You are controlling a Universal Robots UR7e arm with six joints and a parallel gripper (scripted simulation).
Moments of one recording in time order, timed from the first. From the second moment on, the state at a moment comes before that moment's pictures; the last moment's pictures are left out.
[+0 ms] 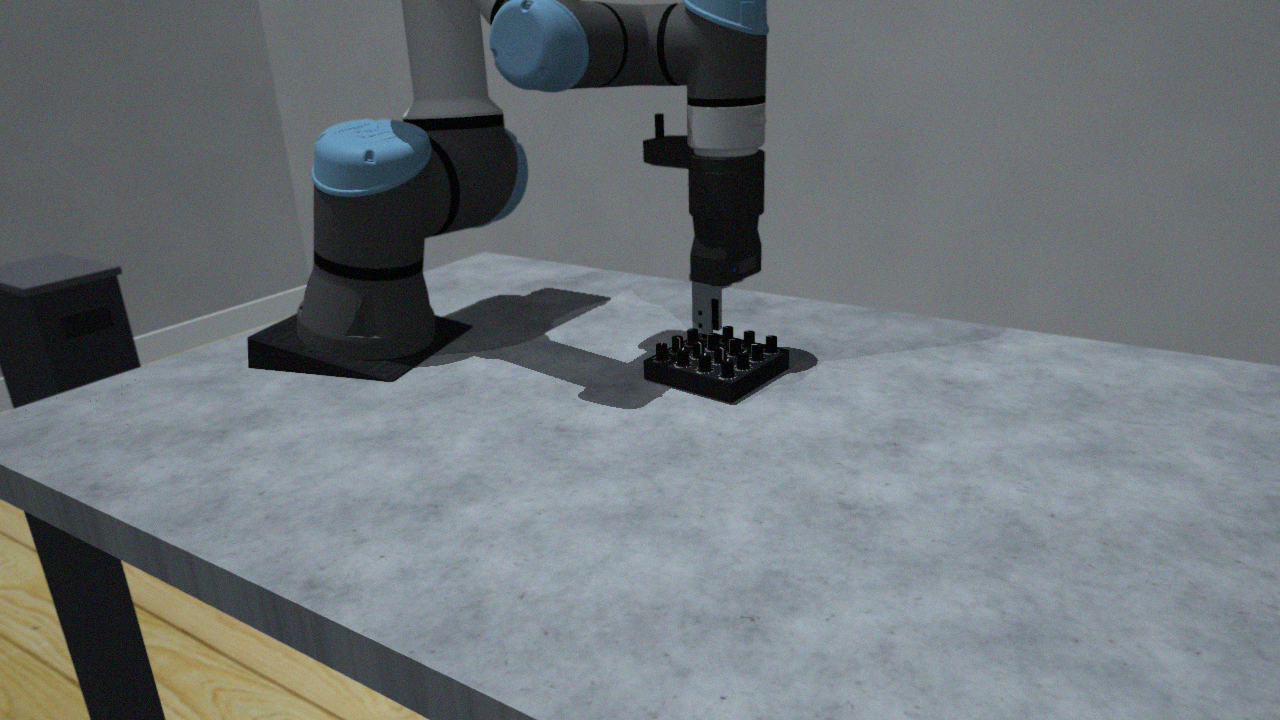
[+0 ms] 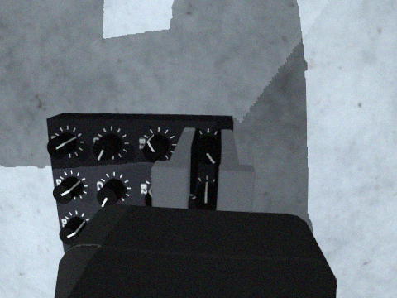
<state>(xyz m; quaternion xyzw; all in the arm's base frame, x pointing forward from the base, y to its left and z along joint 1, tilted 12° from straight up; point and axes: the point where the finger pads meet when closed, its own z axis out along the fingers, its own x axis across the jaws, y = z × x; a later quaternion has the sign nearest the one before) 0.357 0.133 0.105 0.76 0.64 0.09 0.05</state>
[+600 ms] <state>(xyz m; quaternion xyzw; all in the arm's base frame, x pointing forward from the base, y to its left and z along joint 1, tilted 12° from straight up) 0.357 0.133 0.105 0.72 0.69 0.09 0.05</state>
